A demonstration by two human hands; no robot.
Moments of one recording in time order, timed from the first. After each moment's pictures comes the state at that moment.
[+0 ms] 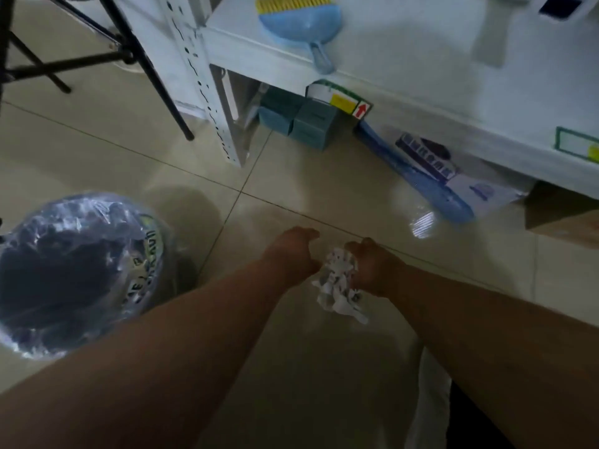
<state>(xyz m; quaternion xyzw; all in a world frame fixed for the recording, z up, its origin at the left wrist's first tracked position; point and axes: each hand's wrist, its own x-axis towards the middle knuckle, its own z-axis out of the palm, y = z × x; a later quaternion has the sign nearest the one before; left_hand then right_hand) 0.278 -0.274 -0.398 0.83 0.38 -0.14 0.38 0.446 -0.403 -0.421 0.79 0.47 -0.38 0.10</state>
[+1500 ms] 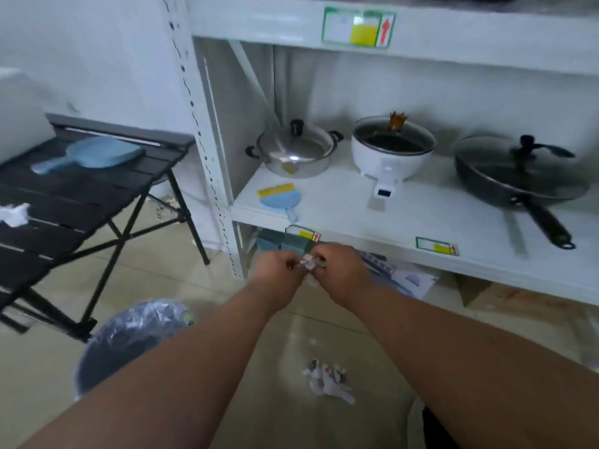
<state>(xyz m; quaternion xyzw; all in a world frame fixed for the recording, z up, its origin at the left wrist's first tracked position) 0.261 -0.282 -0.157 0.82 0.38 0.16 0.39 0.391 -0.379 -0.148 0.79 0.54 -0.07 -0.28</state>
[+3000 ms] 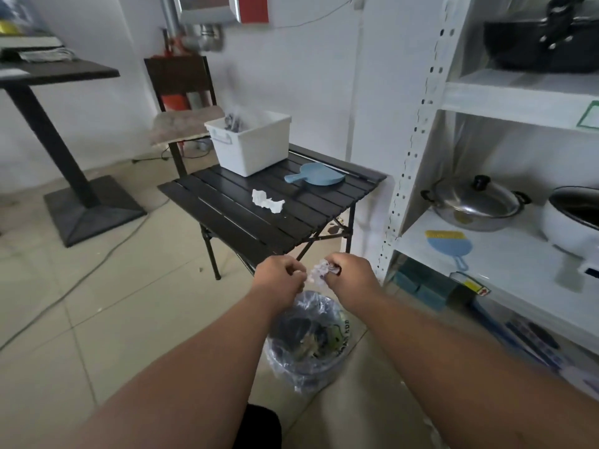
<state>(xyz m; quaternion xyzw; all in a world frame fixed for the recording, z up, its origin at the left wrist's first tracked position) -0.048 -0.219 -0.075 0.67 0.60 0.27 0.33 0.125 -0.248 -0.090 0.68 0.63 -0.17 -0.32</state>
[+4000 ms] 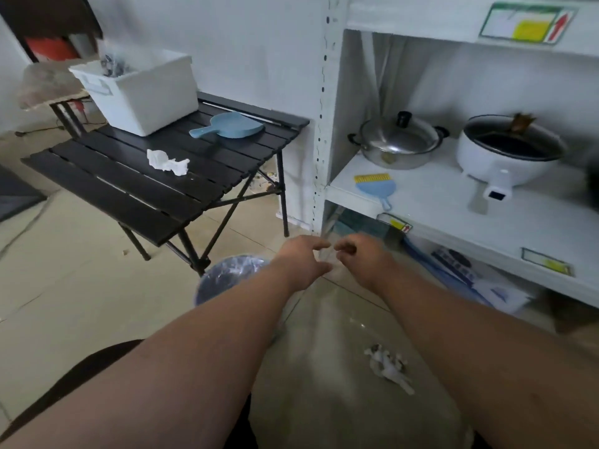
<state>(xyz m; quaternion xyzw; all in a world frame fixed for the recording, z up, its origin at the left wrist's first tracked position) 0.118 -0.247 -0.134 0.83 0.43 0.10 0.35 0.283 -0.320 -0.148 0.76 0.54 -0.21 -0.28</state>
